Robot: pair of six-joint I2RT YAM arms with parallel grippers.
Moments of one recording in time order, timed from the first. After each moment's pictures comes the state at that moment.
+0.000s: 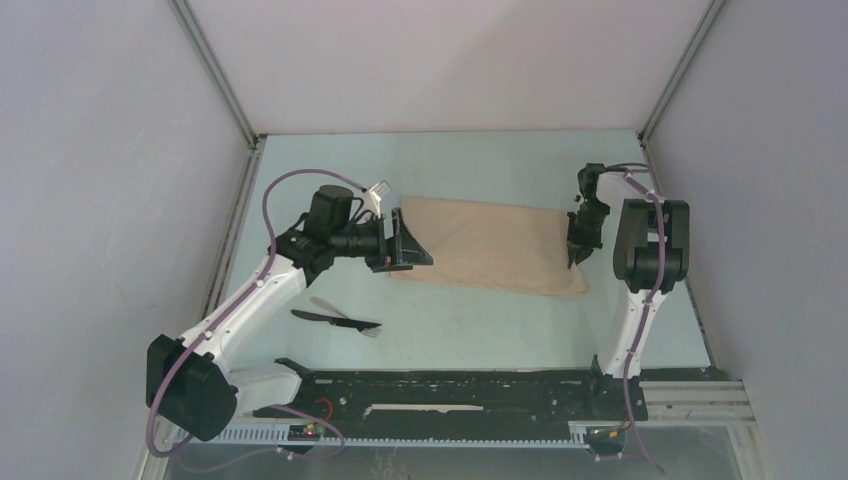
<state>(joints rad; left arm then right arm) -0.45 1.18 0.94 -0.41 0.71 -0.66 -0.07 2.08 1.49 -1.05 -0.03 0.21</state>
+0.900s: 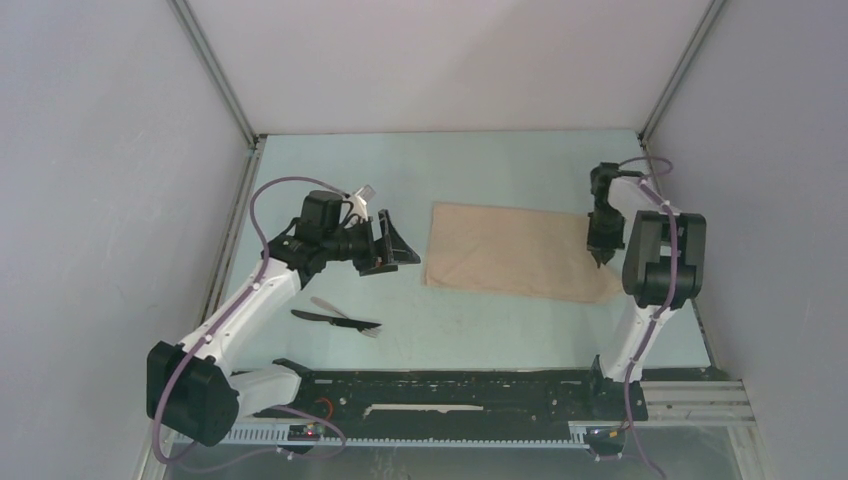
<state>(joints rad) -0.37 1.16 0.89 -0.45 0.64 -0.66 -0.12 1.93 1.37 -0.98 0.25 0.19</state>
